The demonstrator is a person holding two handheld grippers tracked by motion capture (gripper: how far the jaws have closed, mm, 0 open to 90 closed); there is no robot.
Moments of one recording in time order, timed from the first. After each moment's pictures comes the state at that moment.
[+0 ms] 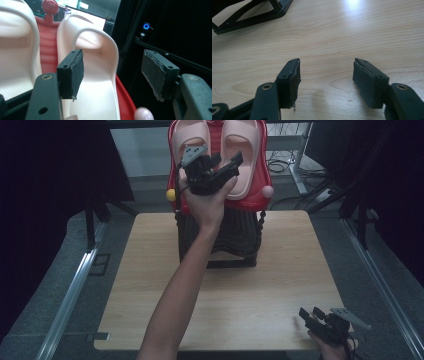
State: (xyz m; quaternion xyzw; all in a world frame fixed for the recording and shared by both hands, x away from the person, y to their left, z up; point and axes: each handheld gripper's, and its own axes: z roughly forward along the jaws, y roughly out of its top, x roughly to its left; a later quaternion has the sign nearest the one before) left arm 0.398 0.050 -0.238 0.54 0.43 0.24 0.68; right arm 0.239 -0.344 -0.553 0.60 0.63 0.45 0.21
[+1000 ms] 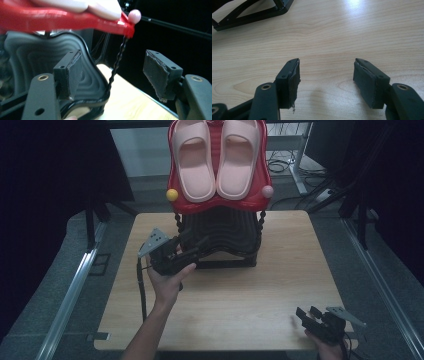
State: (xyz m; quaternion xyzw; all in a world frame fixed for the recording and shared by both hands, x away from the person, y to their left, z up) left arm 0.295 0.130 -0.370 0.62 0.39 0.20 0.66; right arm 0.244 -0.337 -0.554 0.59 0.64 0.44 0.21
